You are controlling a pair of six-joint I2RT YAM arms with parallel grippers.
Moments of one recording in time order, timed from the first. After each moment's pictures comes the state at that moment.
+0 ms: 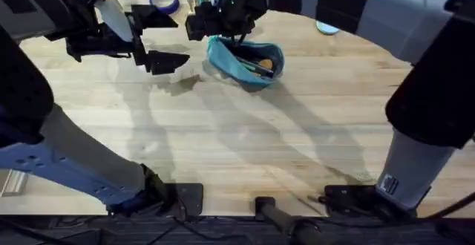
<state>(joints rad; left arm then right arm) 0.40 1.86 1.21 -0.84 1.18 1.57 0.72 2.10 1.84 -0.71 0.01 0.44</state>
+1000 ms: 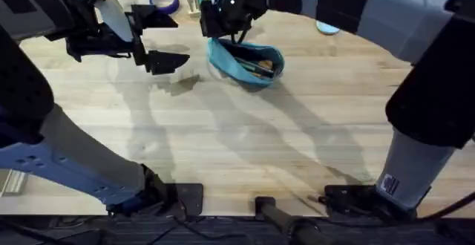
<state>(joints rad) 0.40 1.86 1.21 -0.84 1.18 1.57 0.72 2.10 1.84 -0.71 0.02 0.44</state>
